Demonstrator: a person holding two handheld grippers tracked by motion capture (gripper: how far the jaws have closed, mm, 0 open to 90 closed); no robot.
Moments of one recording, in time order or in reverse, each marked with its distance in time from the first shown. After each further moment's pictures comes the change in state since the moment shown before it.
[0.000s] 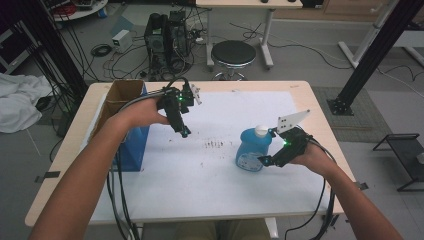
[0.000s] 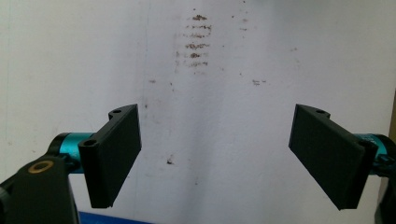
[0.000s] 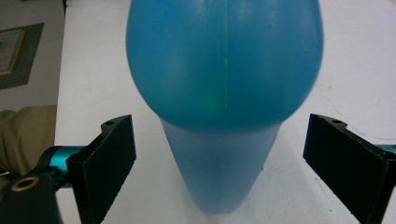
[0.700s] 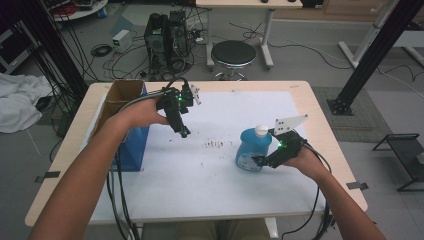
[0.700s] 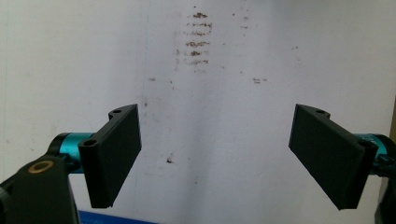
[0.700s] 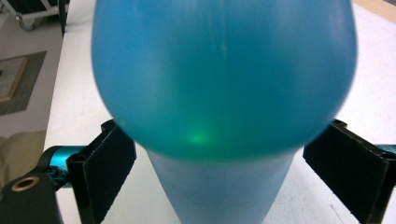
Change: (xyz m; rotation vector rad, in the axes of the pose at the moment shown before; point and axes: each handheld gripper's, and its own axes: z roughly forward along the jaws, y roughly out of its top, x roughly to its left) left arm 0.001 -0.001 0.002 0.001 -0.005 -0.005; right arm -0.001 -0.010 0.016 -0.110 -0.006 0.021
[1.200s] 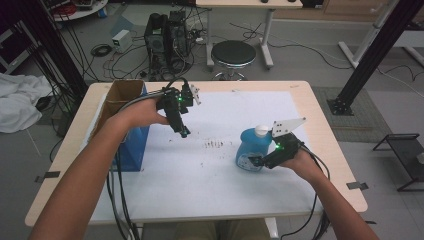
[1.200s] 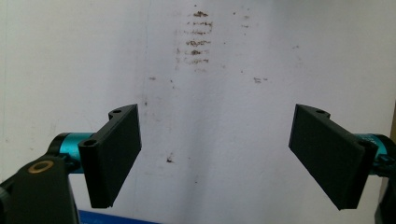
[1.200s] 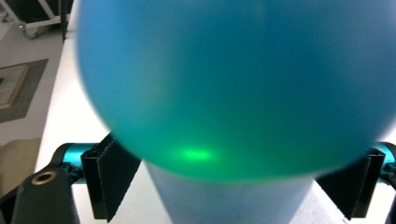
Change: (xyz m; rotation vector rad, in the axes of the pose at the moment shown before) left arm 0.001 -0.001 0.000 0.005 0.002 0.001; right arm 0.001 -0.005 0.009 -0.039 0.002 -0.006
